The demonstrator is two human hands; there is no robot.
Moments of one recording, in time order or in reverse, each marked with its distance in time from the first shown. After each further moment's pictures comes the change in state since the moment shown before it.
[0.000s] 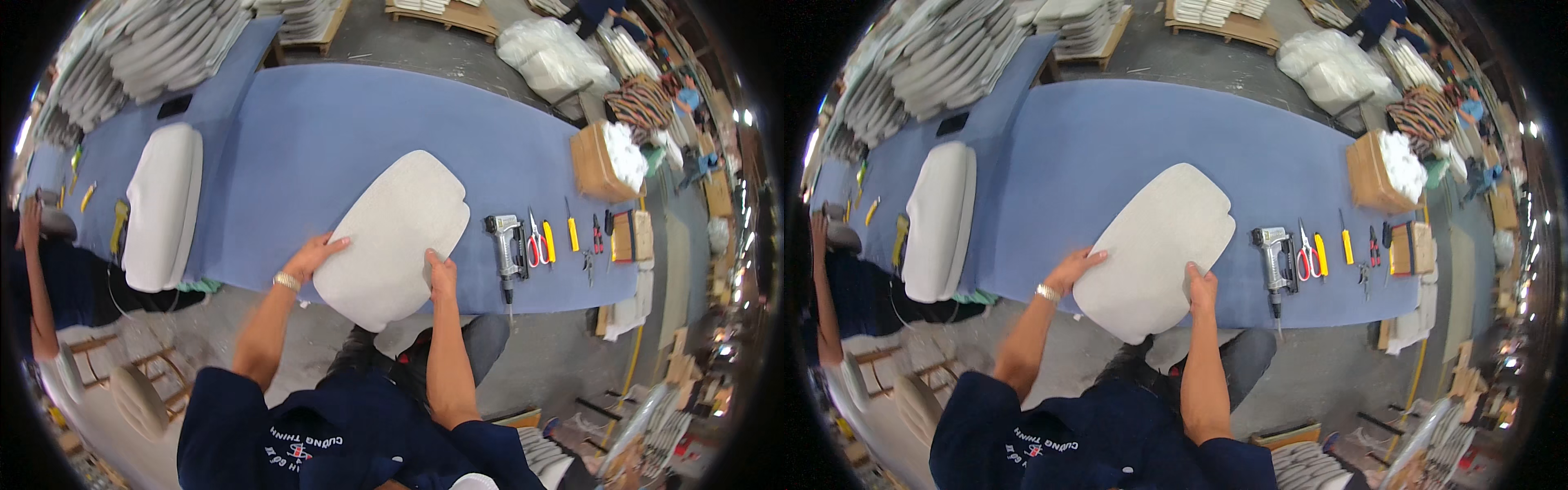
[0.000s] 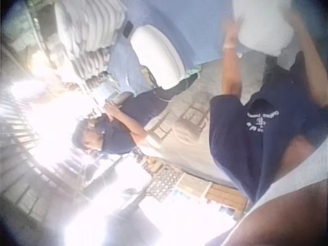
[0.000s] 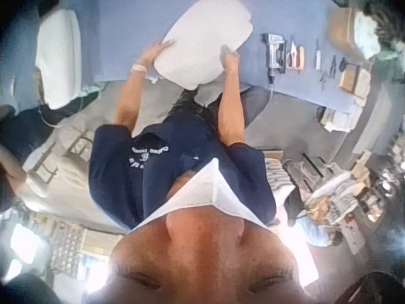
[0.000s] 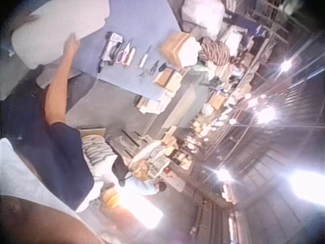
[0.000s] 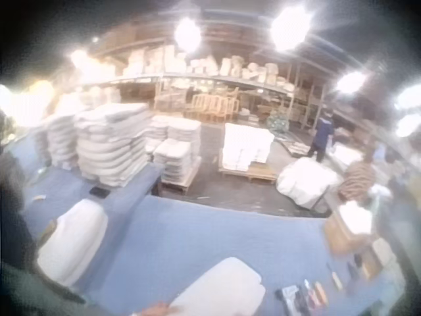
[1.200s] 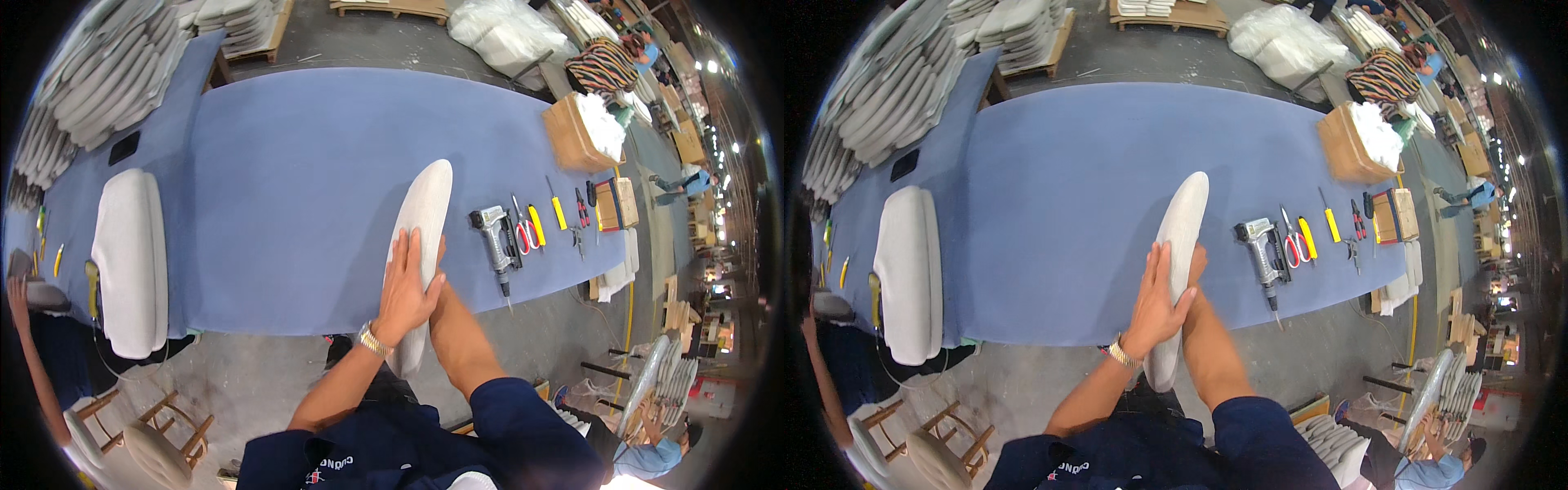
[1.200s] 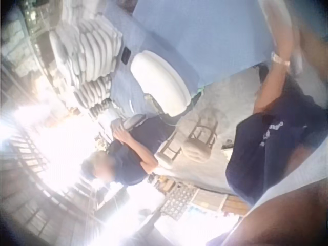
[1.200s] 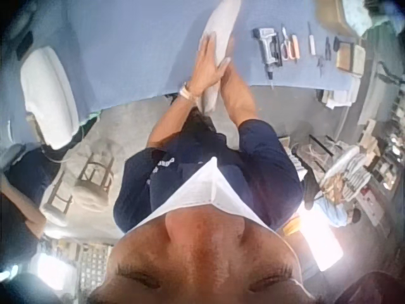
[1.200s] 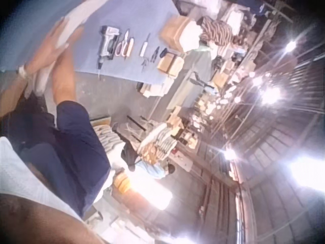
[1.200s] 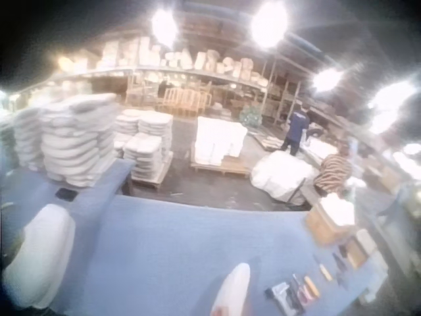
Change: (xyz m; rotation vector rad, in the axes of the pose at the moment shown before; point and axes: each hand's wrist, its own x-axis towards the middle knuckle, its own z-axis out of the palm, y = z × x) left_hand -0.008 0.028 0.177 0.546 0.172 0.736; right_hand 0.129 0.031 0.009 -0.210 0.059 0.030
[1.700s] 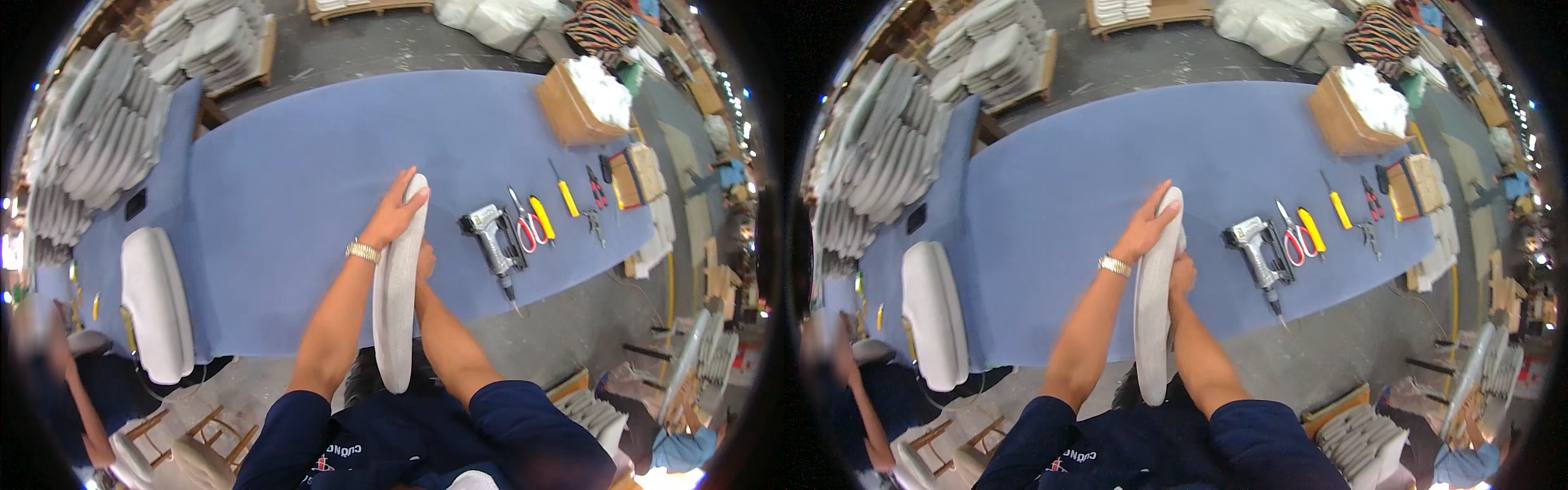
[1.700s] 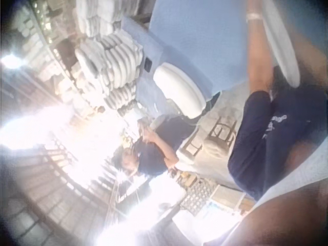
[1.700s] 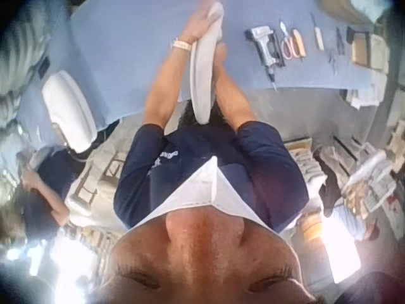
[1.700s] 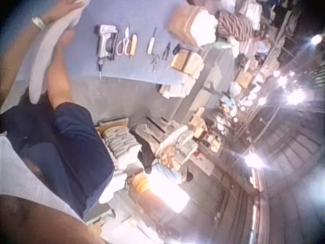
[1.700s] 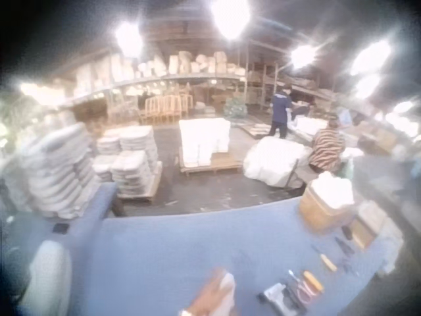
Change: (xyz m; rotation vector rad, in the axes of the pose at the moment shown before) left_hand 0.191 -0.016 0.004 -0.218 -0.252 -0.106; right_hand -0.035 -0.047 0.020 -0.456 0.268 -0.046
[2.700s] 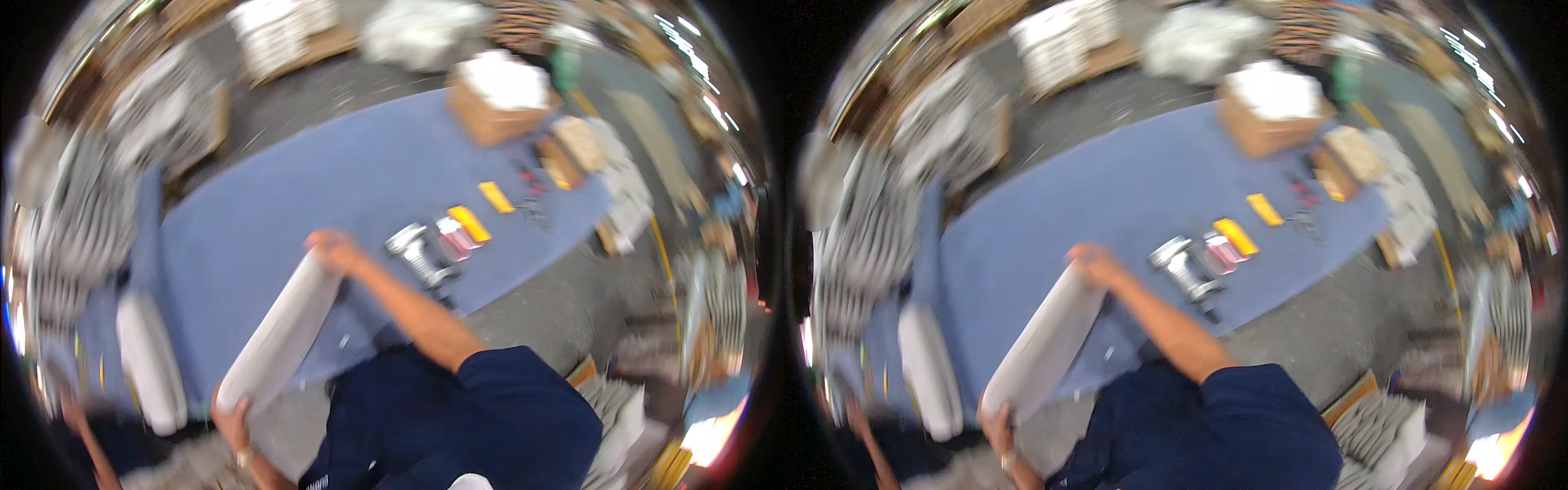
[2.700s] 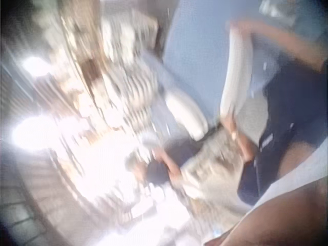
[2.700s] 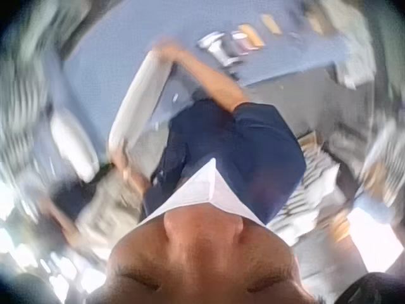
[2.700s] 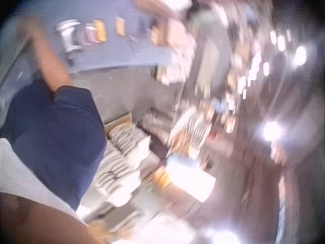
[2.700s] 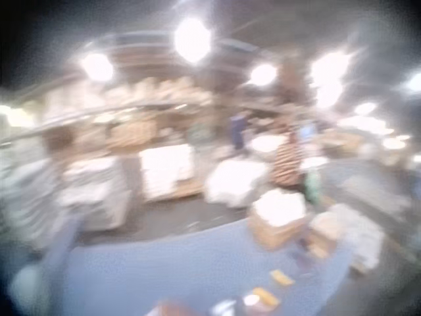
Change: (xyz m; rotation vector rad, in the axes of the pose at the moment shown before) left_hand -0.354 -0.011 -0.079 0.019 0.814 -0.177; right_hand 0.062 -0.079 -0.067 0.224 -0.567 -0.847
